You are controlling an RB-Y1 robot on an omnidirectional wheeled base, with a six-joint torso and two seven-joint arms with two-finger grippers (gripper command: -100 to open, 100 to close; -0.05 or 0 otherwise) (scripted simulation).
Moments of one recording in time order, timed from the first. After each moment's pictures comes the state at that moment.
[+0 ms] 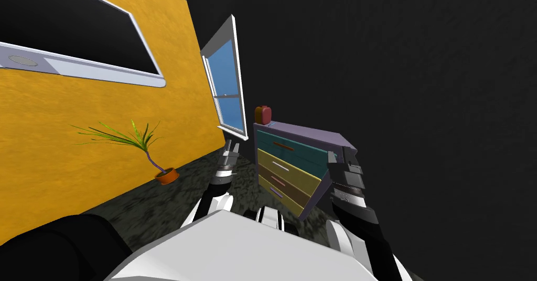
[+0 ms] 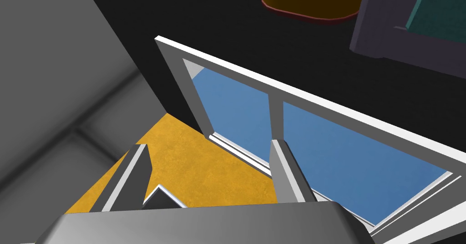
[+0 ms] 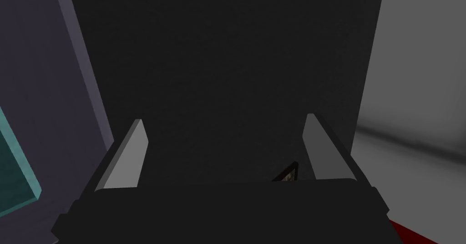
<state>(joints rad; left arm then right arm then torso) 0.52 -0.01 -0.06 -2.21 0.06 -0.56 0.08 0.49 0.01 0.05 -2.36 0.09 -0.40 0.05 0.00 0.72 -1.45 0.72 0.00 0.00</state>
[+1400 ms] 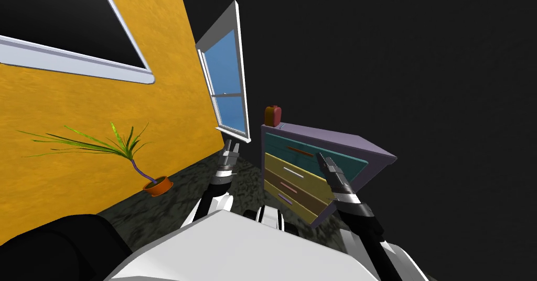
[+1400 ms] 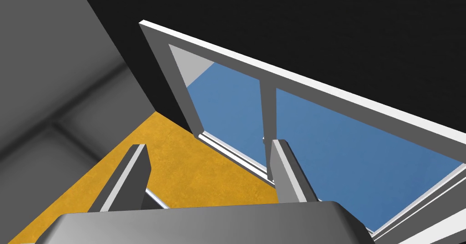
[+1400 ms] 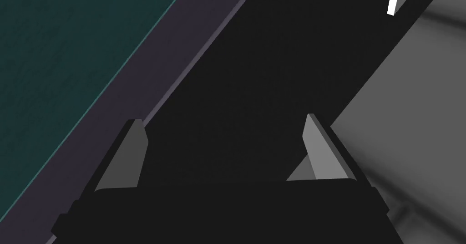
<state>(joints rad) 0.52 -0.01 -0.06 -2.21 0.06 -0.56 0.08 0.48 -0.23 -0.02 -2.28 0.40 -0.28 0.32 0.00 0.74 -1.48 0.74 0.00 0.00</state>
